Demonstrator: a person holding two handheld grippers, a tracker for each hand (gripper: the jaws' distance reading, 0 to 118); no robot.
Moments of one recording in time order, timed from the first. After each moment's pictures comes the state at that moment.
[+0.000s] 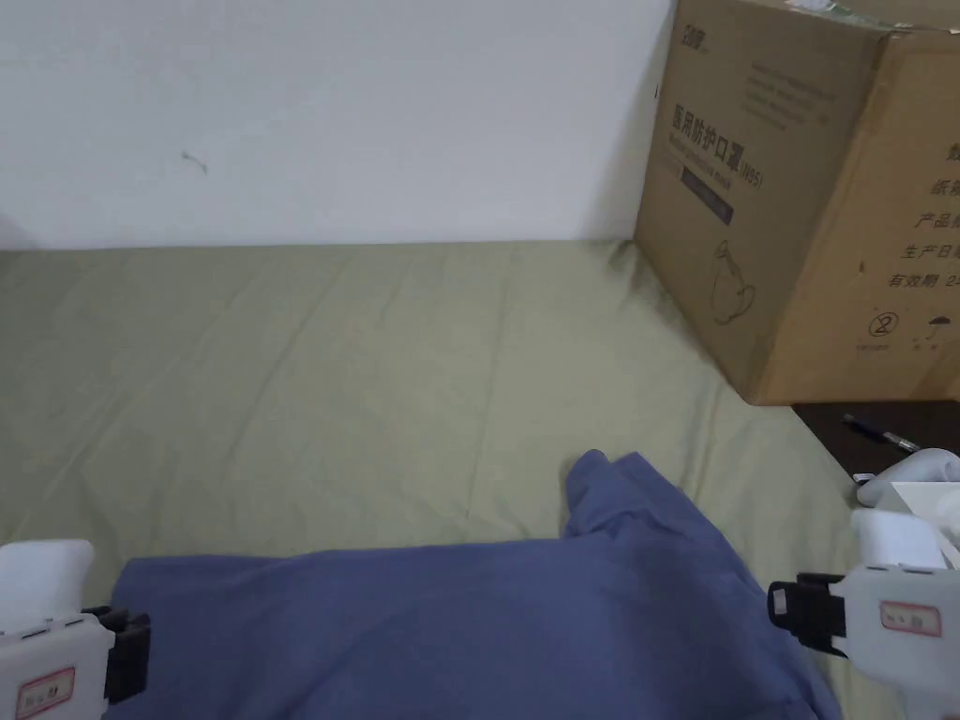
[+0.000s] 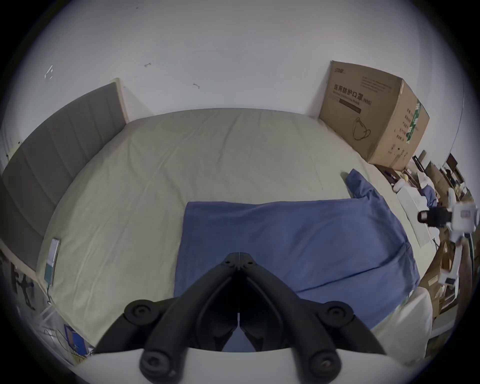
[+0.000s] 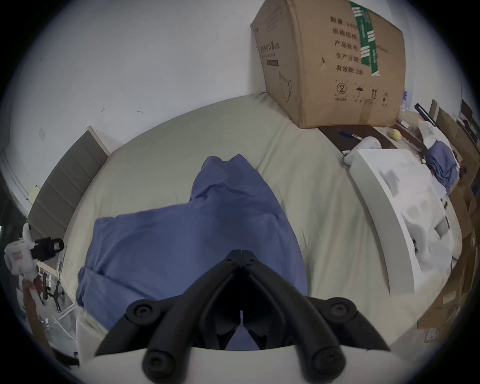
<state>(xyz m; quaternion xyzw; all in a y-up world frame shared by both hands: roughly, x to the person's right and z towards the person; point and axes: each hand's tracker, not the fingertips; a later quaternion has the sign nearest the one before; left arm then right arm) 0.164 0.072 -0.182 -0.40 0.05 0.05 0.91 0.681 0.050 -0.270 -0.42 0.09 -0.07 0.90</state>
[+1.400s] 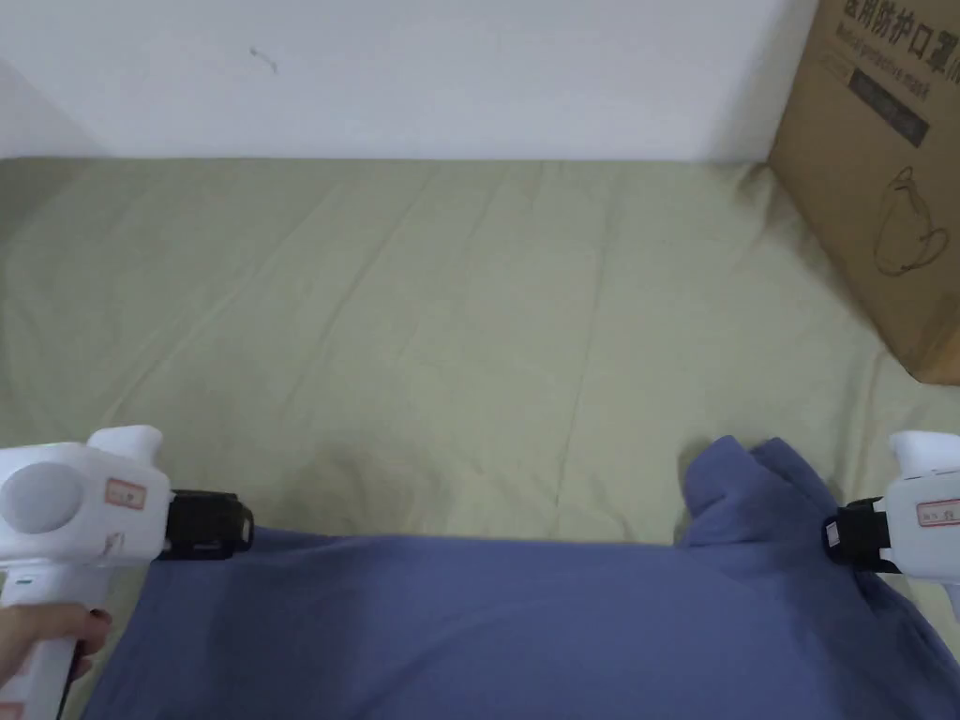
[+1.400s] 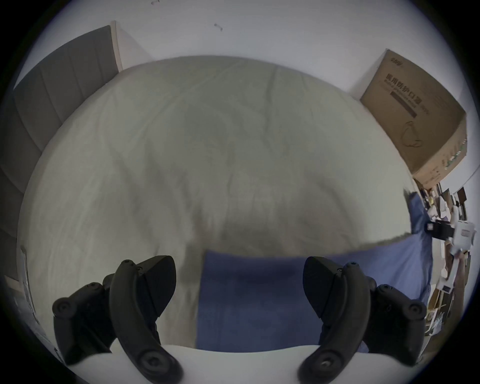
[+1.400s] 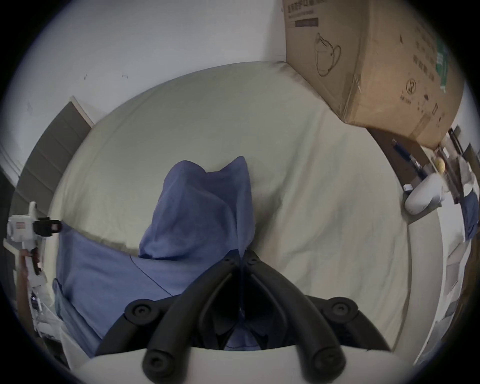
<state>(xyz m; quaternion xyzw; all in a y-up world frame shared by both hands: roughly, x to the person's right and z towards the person) 0.063 -0.037 -0.369 -0.51 0.07 0.13 0.85 0.655 -0.017 -0.434 -0.50 0.11 -0.02 0.86</state>
